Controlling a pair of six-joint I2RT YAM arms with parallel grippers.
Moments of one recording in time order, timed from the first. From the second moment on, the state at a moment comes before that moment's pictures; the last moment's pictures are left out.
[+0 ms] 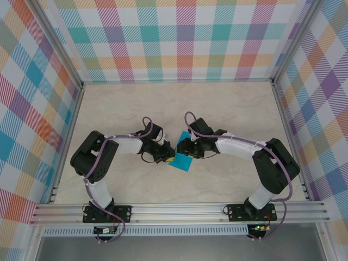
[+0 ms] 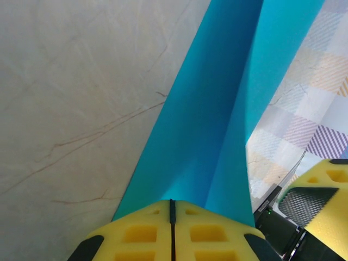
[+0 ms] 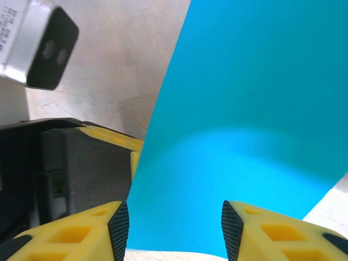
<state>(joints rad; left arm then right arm) -0.55 1.80 0.86 -0.13 0.68 -0.89 0.69 1.63 0.94 -0.34 -0.37 0.84</state>
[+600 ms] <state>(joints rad) -0.55 1.75 0.82 -0.06 0.76 -0.90 0.67 1.75 1.00 -0.43 -0.34 0.87</state>
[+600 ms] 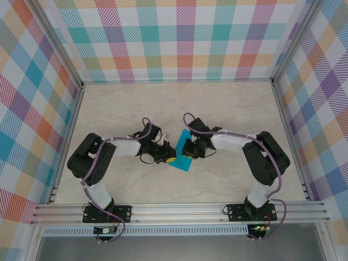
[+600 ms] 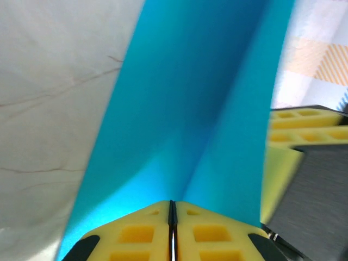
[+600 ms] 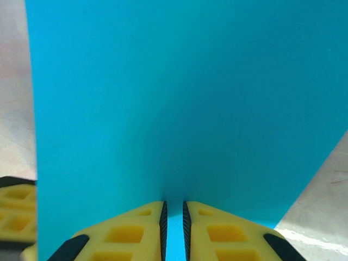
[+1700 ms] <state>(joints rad) -0.56 1.83 0.82 0.16 0.82 -1.03 0.60 1.56 0.86 -0.32 -0.49 0.89</state>
